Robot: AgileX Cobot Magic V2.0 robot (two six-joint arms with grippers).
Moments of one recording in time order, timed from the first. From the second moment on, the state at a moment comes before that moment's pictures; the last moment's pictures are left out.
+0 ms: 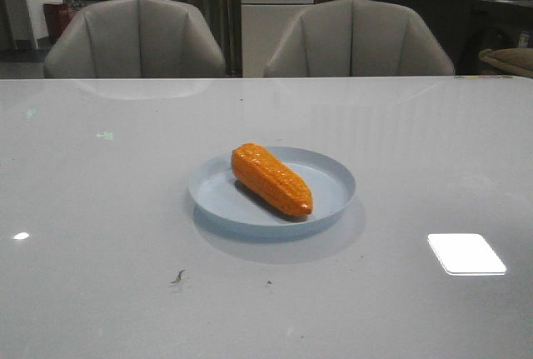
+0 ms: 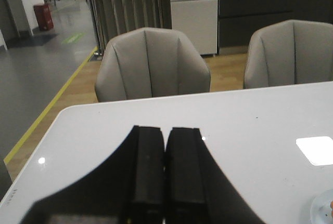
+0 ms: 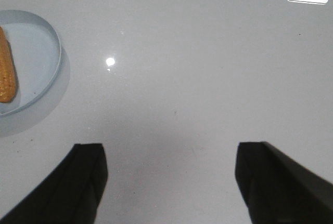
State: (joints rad) left arm -0.07 0.56 -0.61 0.04 0.17 0.07; right arm -0.15 0.87 -0.79 0.23 0.73 -0.30
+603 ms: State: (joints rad) left arm -0.07 -0.01 -0.09 0.02 -0.03 0.07; right arm -0.15 0.87 -0.79 0.23 0.74 -0.30
